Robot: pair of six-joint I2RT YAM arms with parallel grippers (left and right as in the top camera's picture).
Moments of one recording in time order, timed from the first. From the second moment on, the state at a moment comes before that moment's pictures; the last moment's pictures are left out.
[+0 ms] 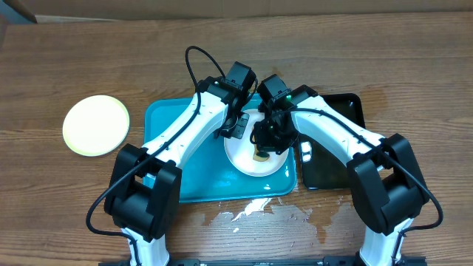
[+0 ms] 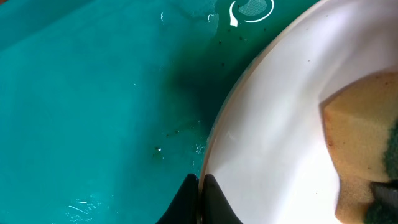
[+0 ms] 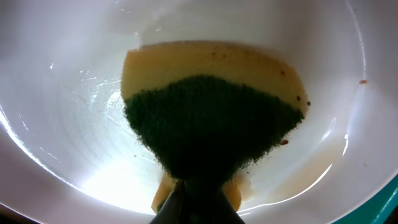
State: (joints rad) left arm -0.49 1.95 1.49 -0.98 -0.10 -0.15; right arm 0.53 1.98 1.41 -0.92 -0.31 0.44
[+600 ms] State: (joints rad) left arm -0.49 1.95 1.49 -0.99 -0.10 -0.15; right arm 0.48 1.99 1.41 -0.77 -0.31 0.44
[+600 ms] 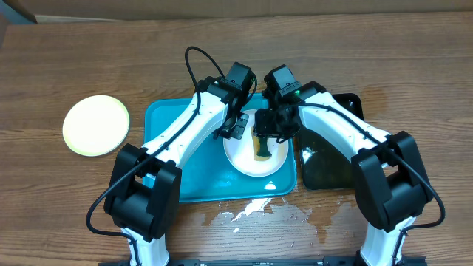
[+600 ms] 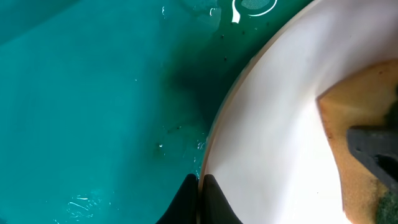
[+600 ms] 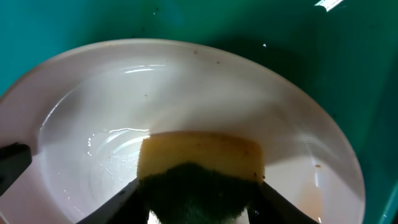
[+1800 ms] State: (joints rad) left arm -0.48 1.95 1.49 -1.01 -0.11 -0.16; right arm 0.54 2.02 1.38 -0.89 -0.42 0.46
